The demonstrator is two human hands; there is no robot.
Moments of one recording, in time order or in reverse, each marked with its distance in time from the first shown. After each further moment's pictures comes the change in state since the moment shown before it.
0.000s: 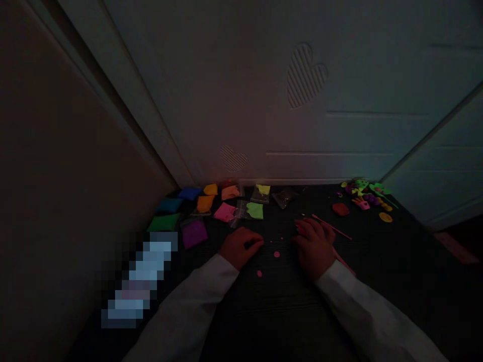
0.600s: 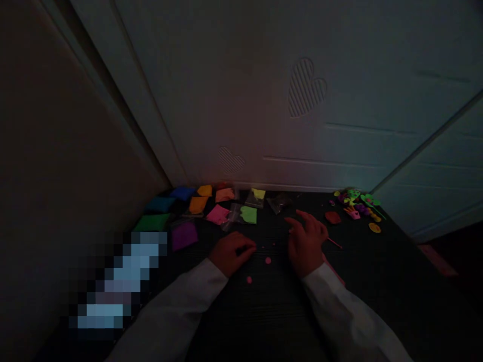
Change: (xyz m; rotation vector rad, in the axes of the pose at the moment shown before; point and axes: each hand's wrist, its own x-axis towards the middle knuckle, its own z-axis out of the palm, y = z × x) left_hand 0.000 0.000 0.000 -0.013 0.036 0.061; right_hand 0.023 -0.012 -0.001 0.077 0.187 0.126
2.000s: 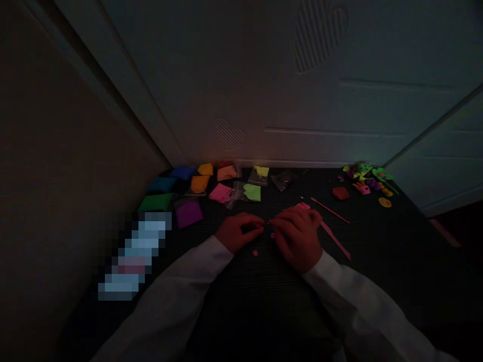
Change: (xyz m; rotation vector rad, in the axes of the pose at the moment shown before) left_hand -0.001 0.012 -0.003 -0.220 -0.096 -0.096; right_hand -0.023 -0.021 -0.012 0.277 -0.106 -0.236
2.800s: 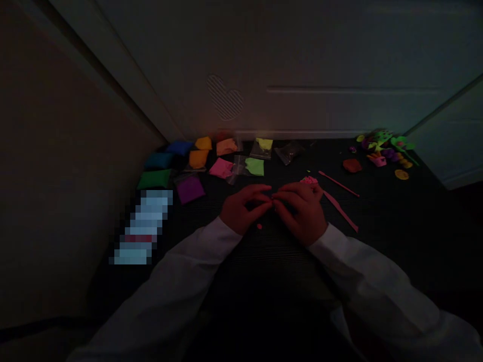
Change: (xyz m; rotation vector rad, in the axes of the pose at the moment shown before) left_hand -0.008 0.019 0.011 -0.162 0.165 -0.037; right_hand 0.001 0.000 0.000 0.073 -0.044 0.068
